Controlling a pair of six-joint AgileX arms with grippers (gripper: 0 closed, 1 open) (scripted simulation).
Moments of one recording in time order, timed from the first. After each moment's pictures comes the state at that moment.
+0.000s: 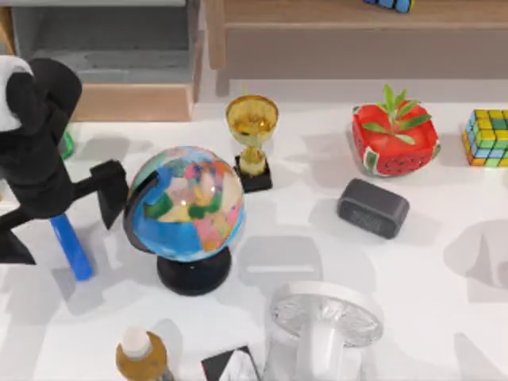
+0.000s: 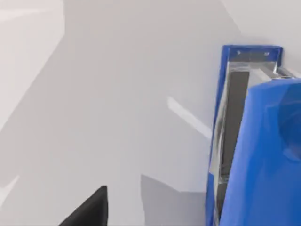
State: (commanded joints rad) left arm -0.17 1.89 1.15 -0.83 -0.01 -0.69; right arm 0.00 0.00 0.00 0.00 0.00 0.00
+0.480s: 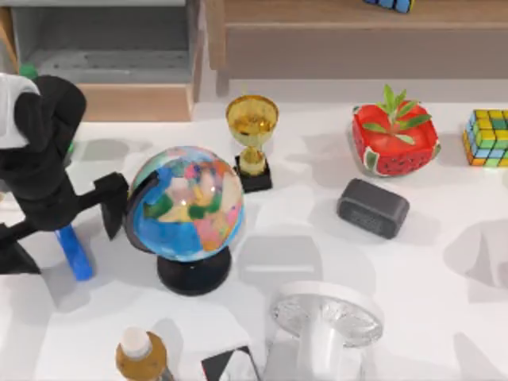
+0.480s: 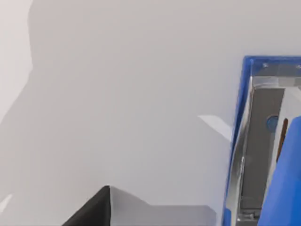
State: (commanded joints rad) left arm -0.17 1.93 1.10 -0.73 -0.01 -0.69; right arm 0.00 0.00 0.00 0.00 0.00 0.00
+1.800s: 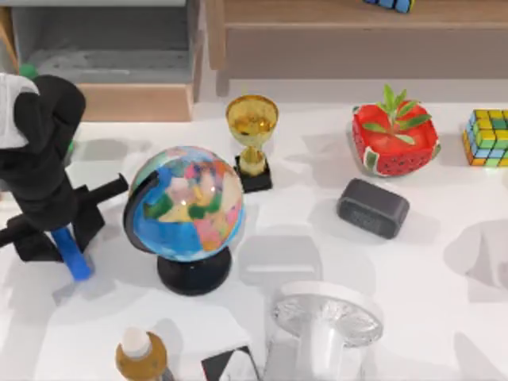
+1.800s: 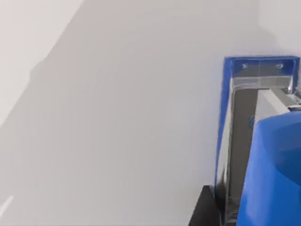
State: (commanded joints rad) left arm -0.17 1.91 1.11 -0.75 -0.01 -0.69; right arm 0.00 0.00 0.00 0.00 0.00 0.00
